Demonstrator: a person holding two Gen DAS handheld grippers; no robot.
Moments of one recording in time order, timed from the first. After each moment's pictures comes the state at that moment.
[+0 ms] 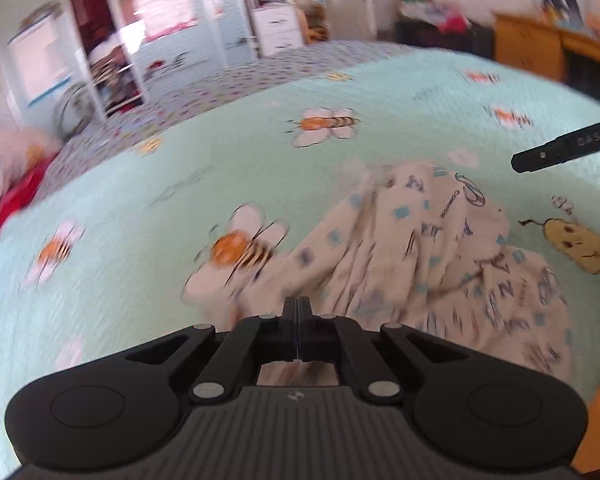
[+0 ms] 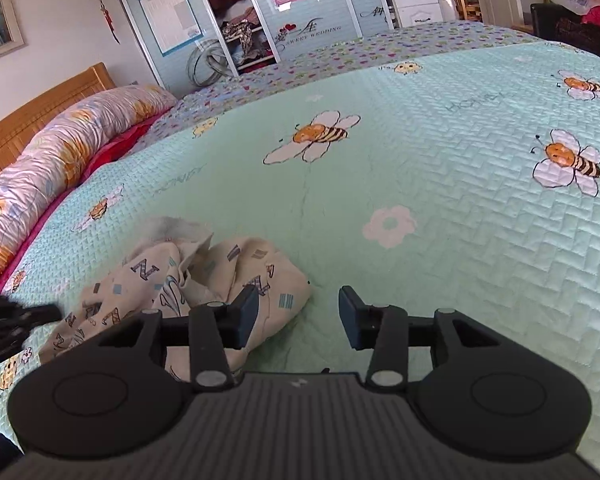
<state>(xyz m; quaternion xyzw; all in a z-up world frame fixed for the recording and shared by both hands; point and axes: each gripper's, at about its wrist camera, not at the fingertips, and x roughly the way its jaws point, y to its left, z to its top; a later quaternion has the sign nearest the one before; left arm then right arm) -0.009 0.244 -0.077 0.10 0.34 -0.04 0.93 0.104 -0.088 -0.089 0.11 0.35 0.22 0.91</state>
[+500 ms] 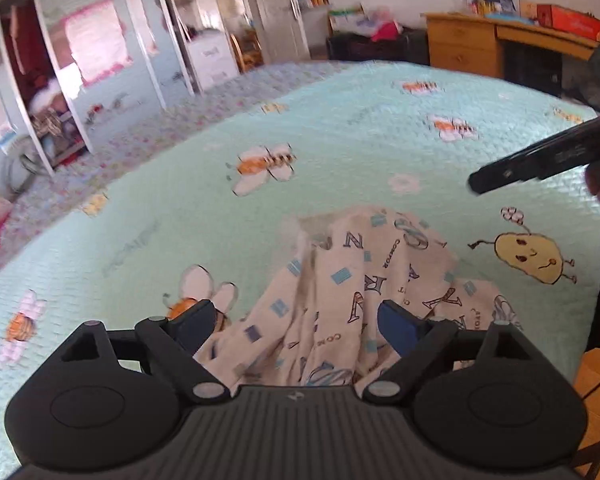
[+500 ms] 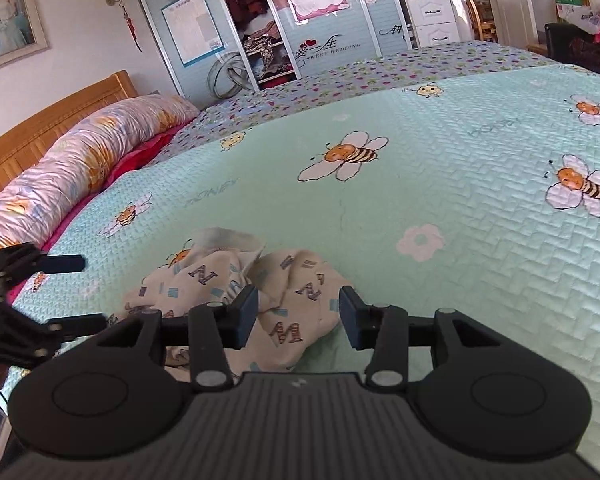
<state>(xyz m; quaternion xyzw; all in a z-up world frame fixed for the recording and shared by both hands) 0.073 0.192 -0.071 0.16 0.33 -0.15 0.92 0.078 -0.078 -0.065 0.10 0.33 0.23 0.91</state>
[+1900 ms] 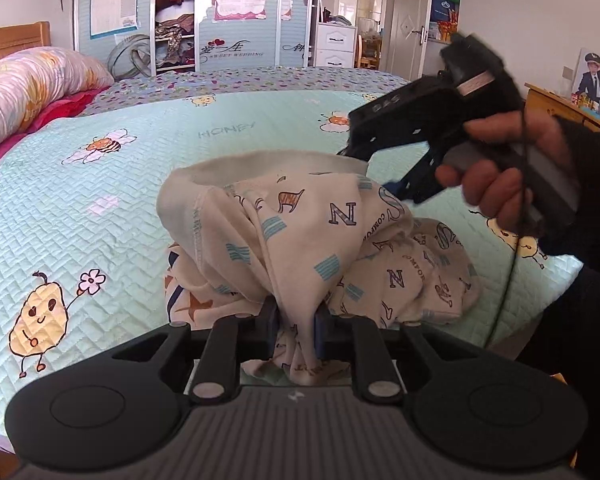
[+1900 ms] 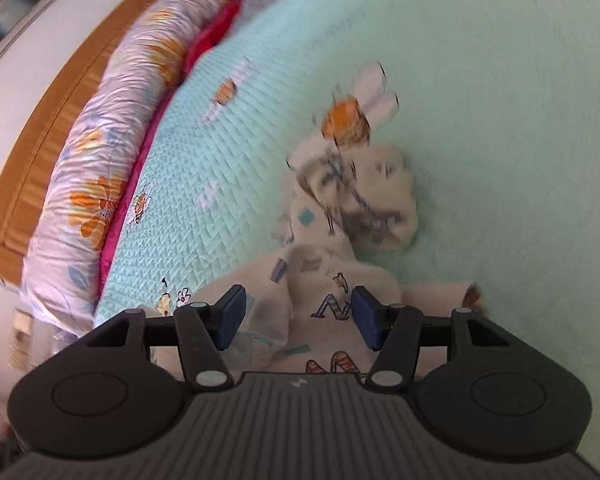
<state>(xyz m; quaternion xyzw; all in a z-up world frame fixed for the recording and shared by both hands) -0.135 0.243 -0.093 -0.02 0.32 -0.01 0.95 0.099 0.098 -0.103 0.20 0.55 0.36 0.73</state>
